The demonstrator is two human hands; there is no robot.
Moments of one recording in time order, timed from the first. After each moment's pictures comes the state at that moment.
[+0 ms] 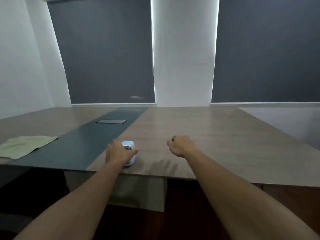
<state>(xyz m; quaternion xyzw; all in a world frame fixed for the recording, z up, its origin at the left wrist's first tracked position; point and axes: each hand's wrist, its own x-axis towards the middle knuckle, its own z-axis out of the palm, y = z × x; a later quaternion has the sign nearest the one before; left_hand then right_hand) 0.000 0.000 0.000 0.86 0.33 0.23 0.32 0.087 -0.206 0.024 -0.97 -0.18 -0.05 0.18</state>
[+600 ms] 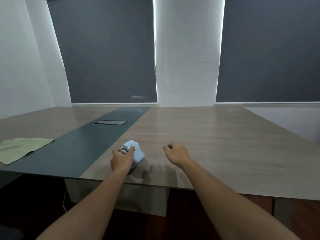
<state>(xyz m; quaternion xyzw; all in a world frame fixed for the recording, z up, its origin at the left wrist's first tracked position) 0.036 -0.004 -0.022 0.71 0.37 0.27 0.53 0.111 -0.179 -0.010 -0.89 -0.16 0.00 0.43</state>
